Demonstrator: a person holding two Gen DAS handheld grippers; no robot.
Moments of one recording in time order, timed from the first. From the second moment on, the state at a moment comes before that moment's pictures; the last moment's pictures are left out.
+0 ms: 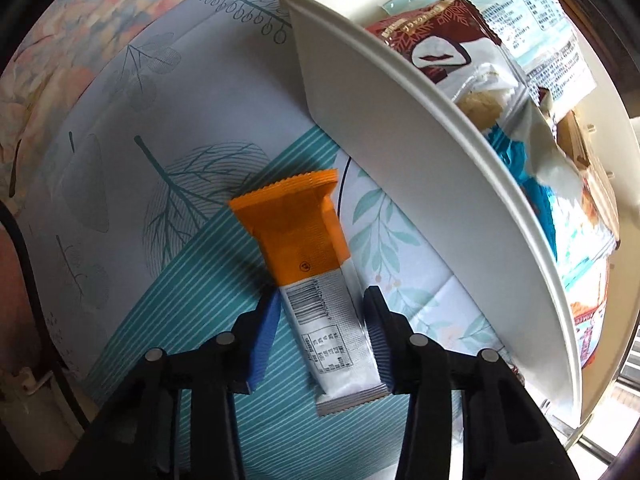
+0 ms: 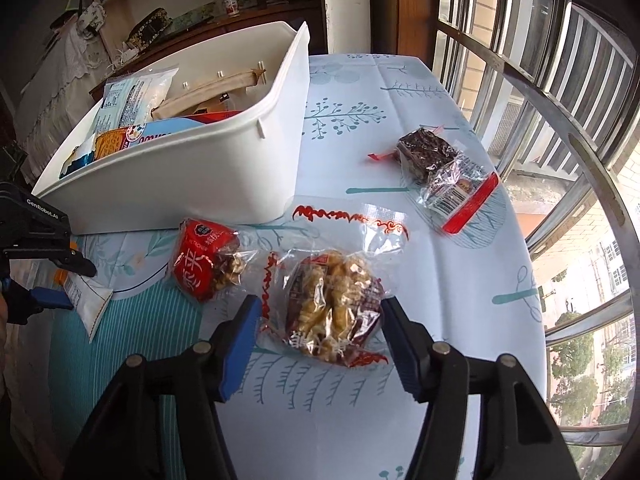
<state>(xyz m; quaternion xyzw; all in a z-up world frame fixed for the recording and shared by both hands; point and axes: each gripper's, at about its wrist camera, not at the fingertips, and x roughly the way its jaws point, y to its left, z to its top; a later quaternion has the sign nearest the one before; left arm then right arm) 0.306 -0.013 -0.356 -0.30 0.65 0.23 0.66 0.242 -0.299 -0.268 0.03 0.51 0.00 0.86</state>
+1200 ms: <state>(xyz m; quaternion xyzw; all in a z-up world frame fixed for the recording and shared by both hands) 0.296 -0.013 -0.223 -0.26 0.53 0.19 0.79 0.256 -0.280 -0.152 0.02 0.36 -0.03 0.93</state>
